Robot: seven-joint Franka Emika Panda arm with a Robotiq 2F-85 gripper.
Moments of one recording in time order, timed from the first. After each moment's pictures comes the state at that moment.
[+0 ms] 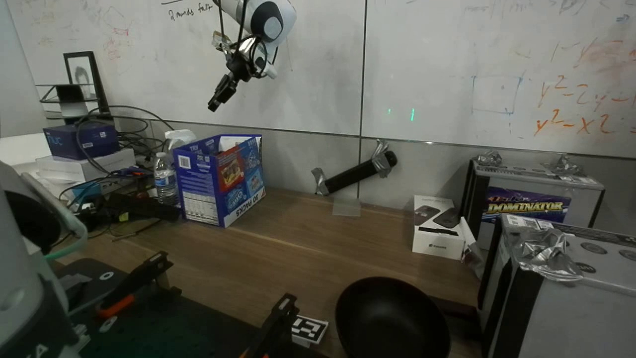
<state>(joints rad) 0.15 0.65 0.24 -1.43 0.58 1.86 0.81</state>
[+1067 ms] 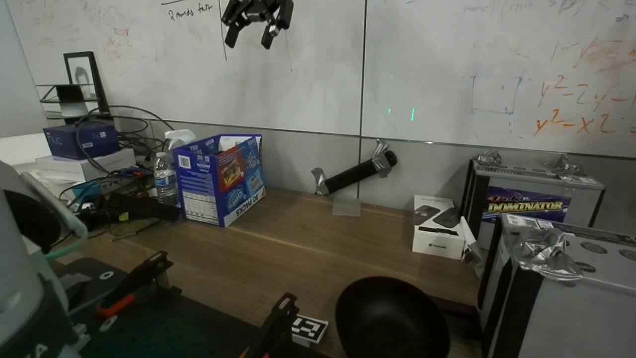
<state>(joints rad) 0.09 0.15 0.07 -1.69 0.14 1.35 0.18</state>
